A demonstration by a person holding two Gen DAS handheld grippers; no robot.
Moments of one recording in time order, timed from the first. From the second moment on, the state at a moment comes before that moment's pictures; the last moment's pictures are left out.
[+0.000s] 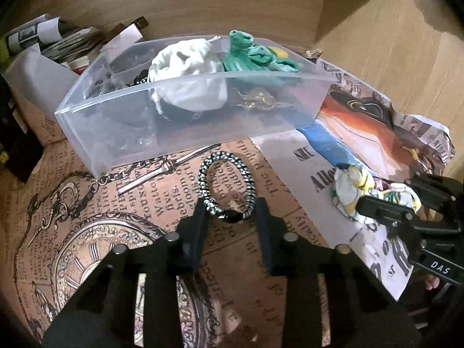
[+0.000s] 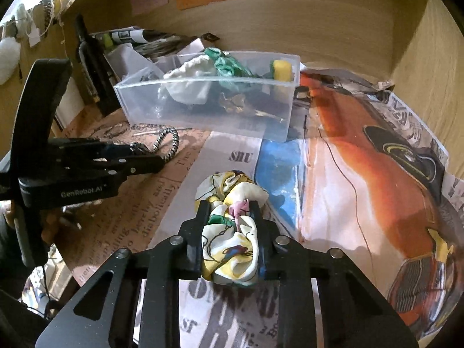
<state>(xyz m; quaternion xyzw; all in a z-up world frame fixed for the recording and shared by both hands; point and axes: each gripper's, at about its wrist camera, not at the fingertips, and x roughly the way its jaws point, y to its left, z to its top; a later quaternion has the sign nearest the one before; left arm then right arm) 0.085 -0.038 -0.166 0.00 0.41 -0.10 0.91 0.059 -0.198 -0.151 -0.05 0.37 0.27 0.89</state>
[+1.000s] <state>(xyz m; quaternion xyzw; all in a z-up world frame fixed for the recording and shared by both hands) 0.091 0.008 -0.046 -0.02 0.26 -0.04 0.96 0.106 -0.163 -0.041 -0.06 0.20 0.29 0.93</state>
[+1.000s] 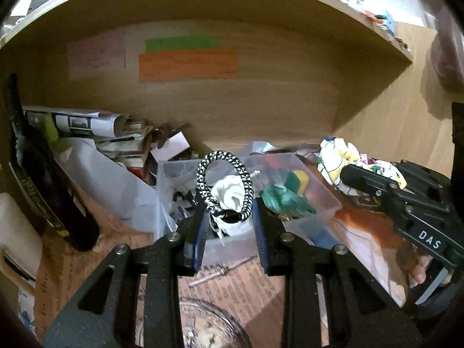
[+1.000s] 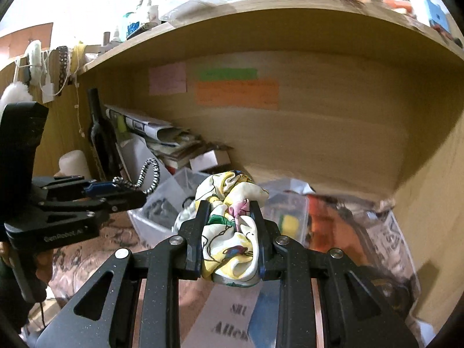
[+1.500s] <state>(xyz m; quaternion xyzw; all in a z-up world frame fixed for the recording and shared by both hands) 0.158 0.024 -0.073 -0.04 0.31 -0.03 0.95 0.176 -0.130 -0.064 -0.05 0.24 0.29 0.93</state>
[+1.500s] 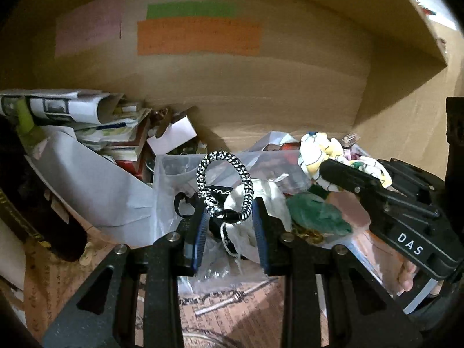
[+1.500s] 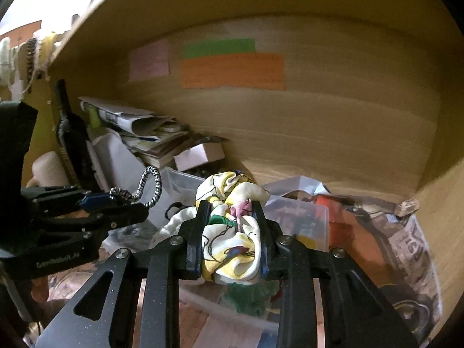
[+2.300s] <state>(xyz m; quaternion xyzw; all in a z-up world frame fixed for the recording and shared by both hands) 0.170 0.027 -0.088 -0.04 0.33 -0.02 0.94 0.193 -0.135 -0.072 -0.05 0.27 0.28 0.92</state>
